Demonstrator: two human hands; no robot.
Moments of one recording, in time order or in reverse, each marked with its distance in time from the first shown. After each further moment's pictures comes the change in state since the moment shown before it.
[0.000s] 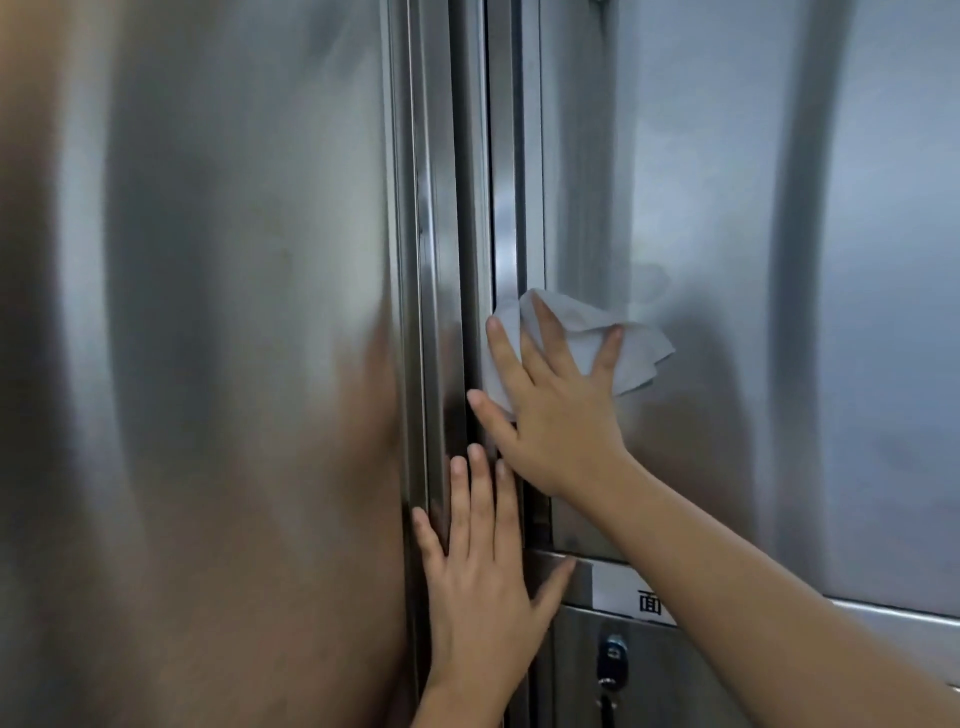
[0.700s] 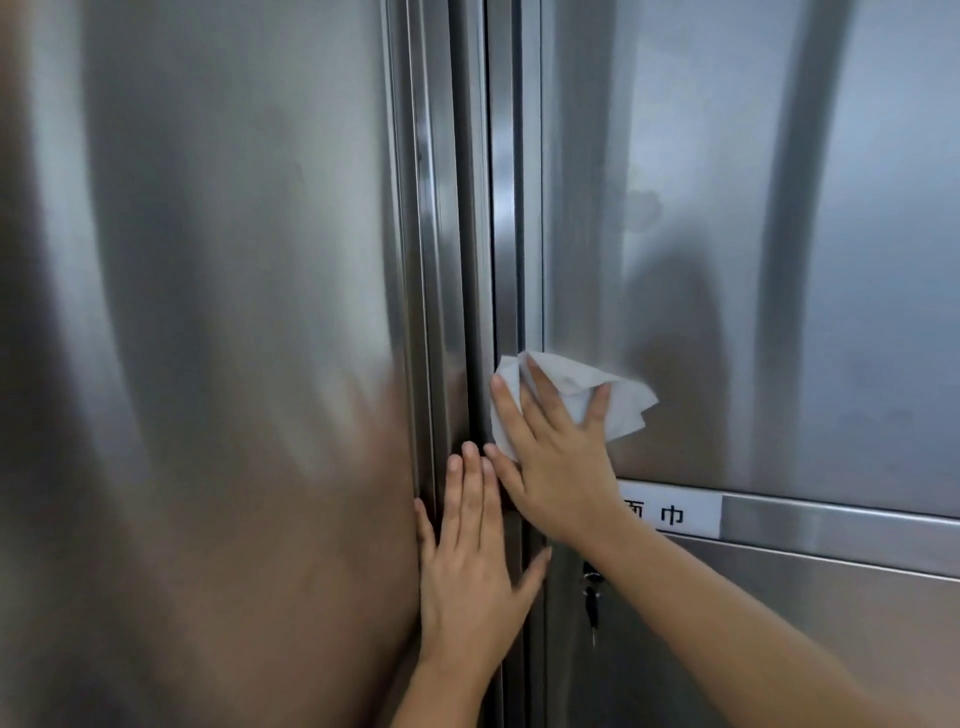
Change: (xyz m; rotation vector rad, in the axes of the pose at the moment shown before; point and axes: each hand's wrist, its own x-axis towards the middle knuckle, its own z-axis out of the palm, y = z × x) left_hand -0.057 -0.007 -0.007 -0.073 -0.111 -0.018; right_hand -0.089 -0.019 0.031 0.008 -0.127 -0.020
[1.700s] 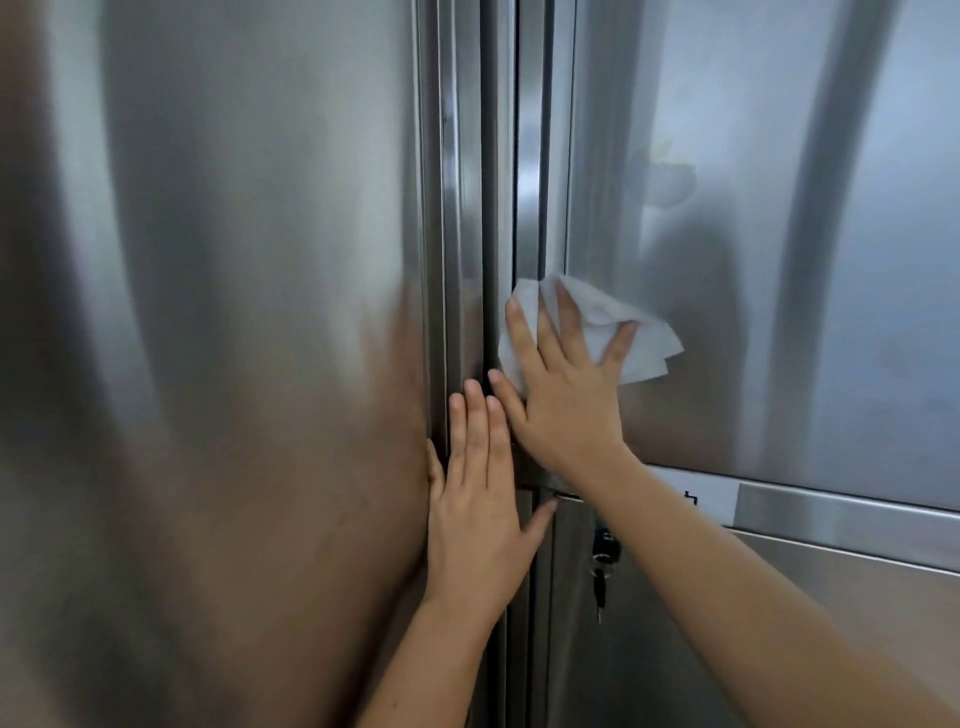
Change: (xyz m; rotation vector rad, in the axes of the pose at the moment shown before) left_hand 0.025 0.000 -0.018 -0.058 0.023 -0.011; right_hand 0.034 0.001 -0.008 0.020 0.171 0.083
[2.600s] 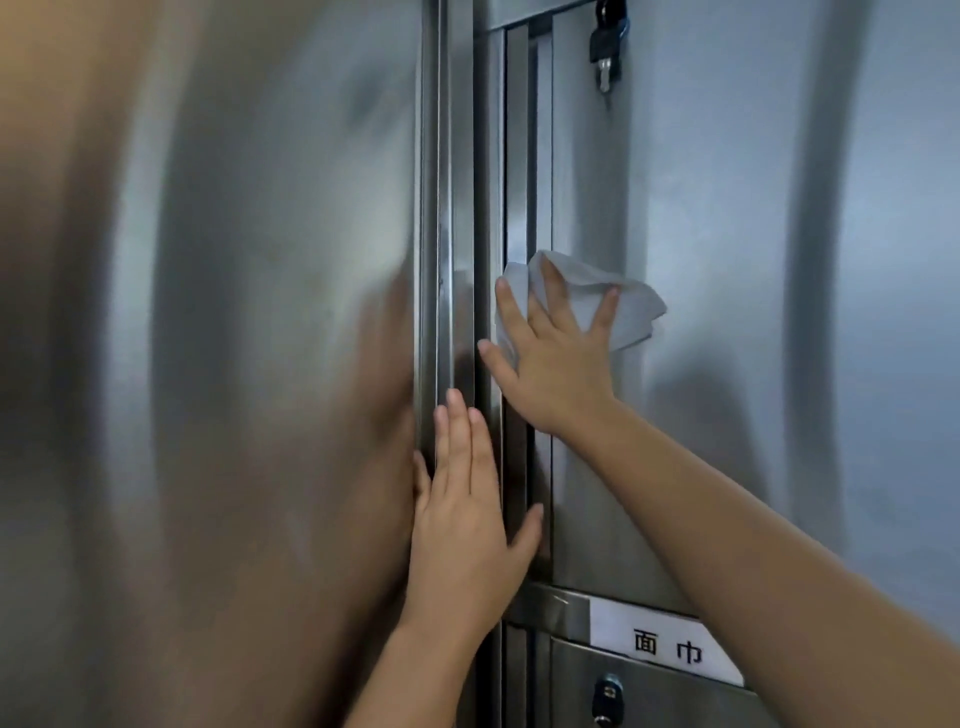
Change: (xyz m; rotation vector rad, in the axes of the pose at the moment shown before) left_hand 0.087 0.003 -0.032 -0.012 0.114 0.016; right_hand 0.123 0.025 -0.047 -0.084 0.009 -0.052
